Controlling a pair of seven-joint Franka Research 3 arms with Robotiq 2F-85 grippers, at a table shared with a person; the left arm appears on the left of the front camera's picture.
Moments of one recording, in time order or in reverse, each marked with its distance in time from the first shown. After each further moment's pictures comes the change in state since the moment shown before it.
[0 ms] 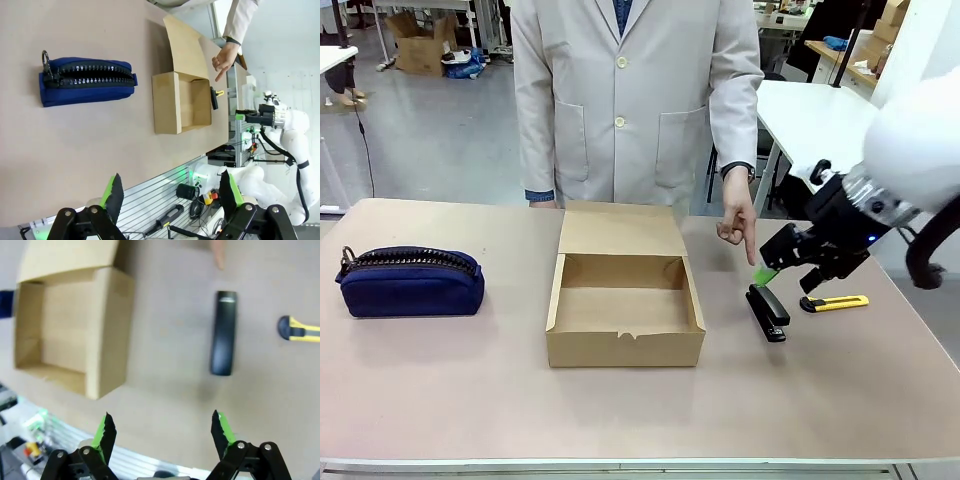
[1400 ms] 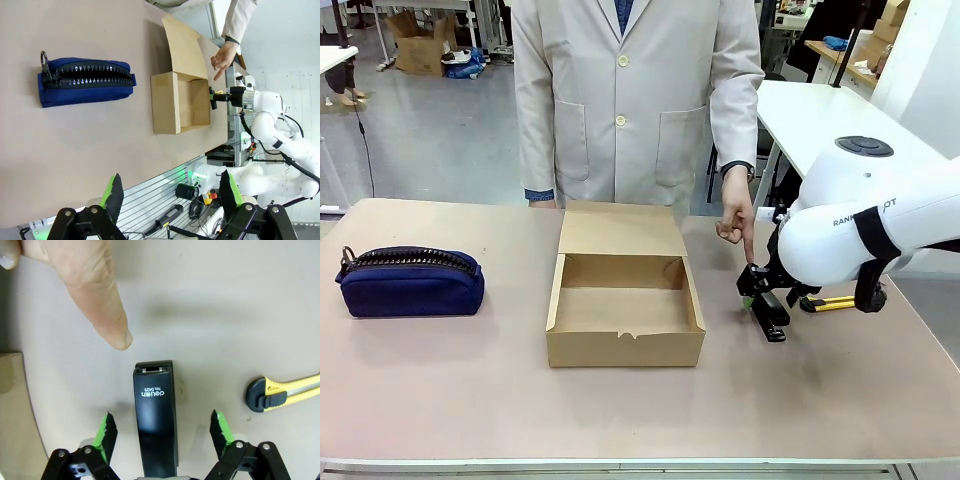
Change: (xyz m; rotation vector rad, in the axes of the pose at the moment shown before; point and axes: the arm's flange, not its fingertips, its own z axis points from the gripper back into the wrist) left arm 0.000 0.000 0.000 -0.006 -0.001 -0.002; right arm 0.061 -0.036 -0.116 -0.255 -0.016 -0.061
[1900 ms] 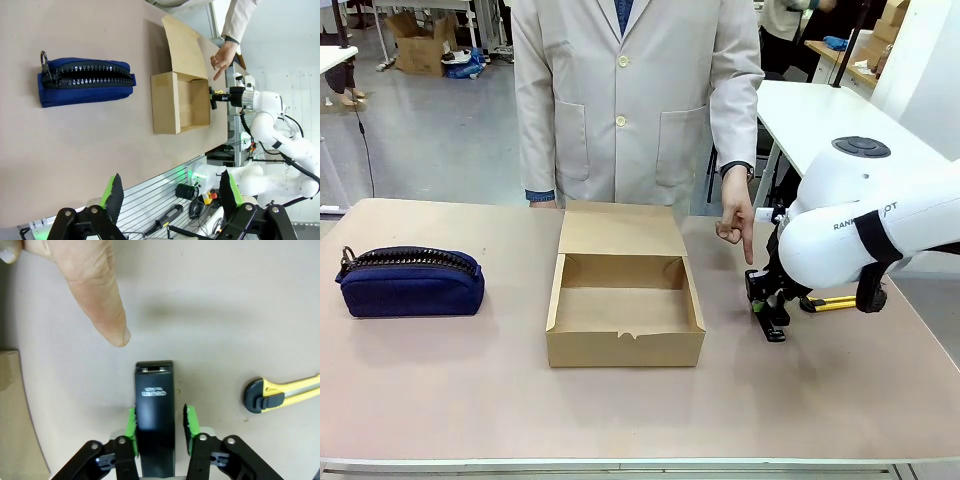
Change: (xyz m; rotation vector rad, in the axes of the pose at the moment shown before) left arm 0.000 0.000 0.000 -0.001 0.000 0.000; right arm -0.001 0.001 -0.001 -0.015 -0.001 0.017
